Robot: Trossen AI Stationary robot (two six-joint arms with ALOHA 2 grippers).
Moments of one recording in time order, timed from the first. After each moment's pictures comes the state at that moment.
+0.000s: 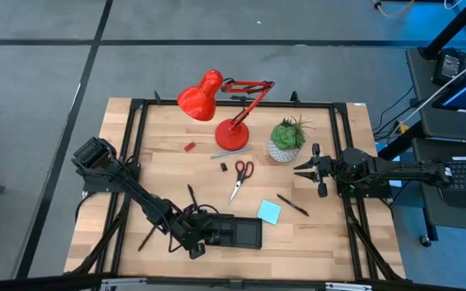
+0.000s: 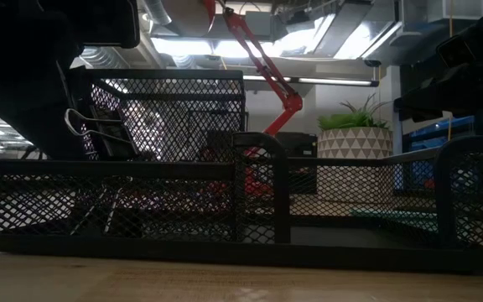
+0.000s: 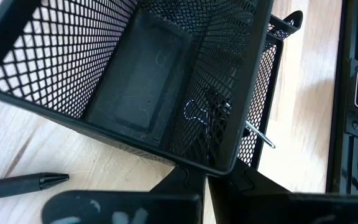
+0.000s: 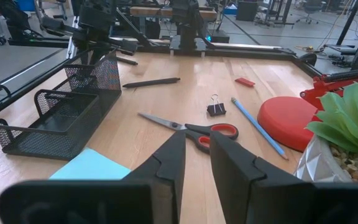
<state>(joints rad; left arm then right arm) -0.63 1.73 0.94 -0.17 -0.27 -0.95 -0.06 0.19 0.02 0.01 -0.10 -0.06</state>
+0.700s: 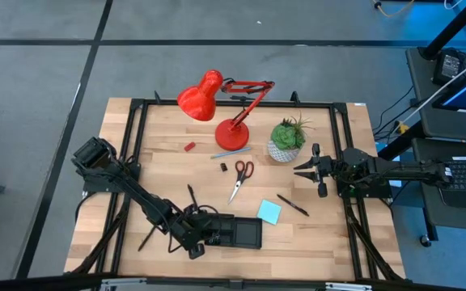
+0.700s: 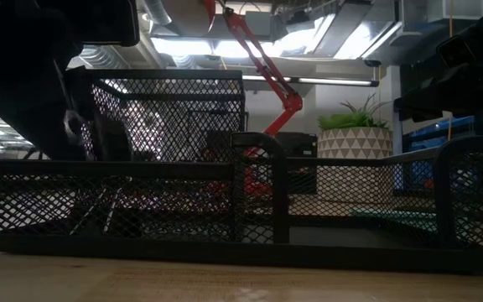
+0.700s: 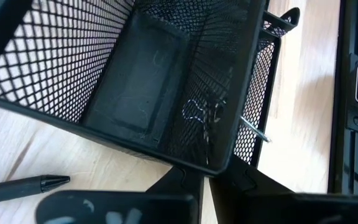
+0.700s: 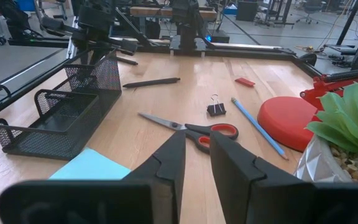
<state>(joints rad) -0.63 1.73 0.94 -0.18 -0.27 -0.92 -0.06 0.19 0.02 0.01 -0.10 -0.06</state>
